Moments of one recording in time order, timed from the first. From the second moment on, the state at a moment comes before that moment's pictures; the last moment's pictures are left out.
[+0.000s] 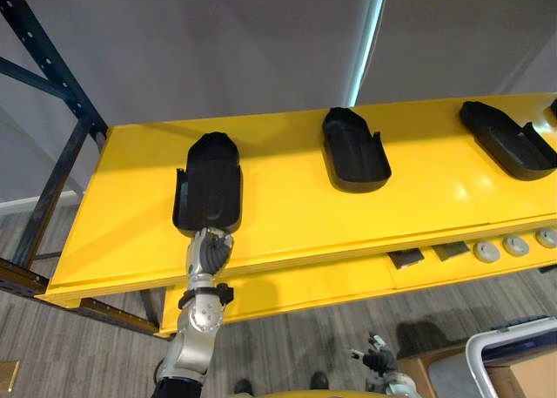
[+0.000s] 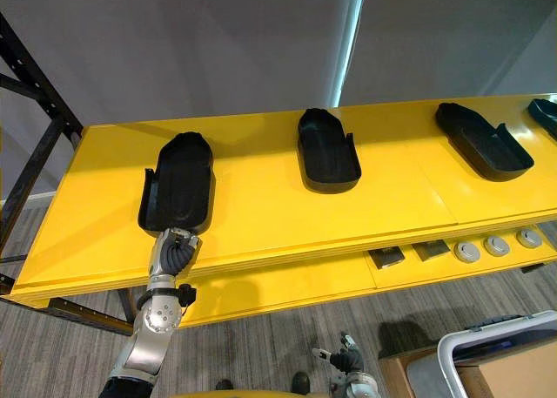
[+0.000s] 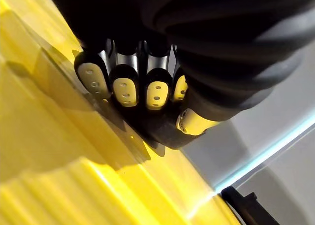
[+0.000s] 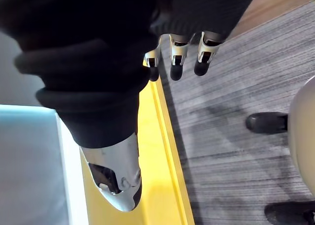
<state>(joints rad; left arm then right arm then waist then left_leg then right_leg) 0.05 0.09 -0.05 0.11 0.60 -0.04 0.33 0.16 -0.03 -0.03 0.85 0.07 -0.10 -0.08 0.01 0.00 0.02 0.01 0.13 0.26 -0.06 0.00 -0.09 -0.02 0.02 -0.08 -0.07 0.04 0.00</state>
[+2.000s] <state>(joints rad) 0.41 -0.04 0.44 -0.13 -0.11 -0.18 0.43 0.12 0.01 -0.04 0.81 0.05 -0.08 -0.11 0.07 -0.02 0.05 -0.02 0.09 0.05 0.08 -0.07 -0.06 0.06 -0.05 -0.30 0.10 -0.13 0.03</state>
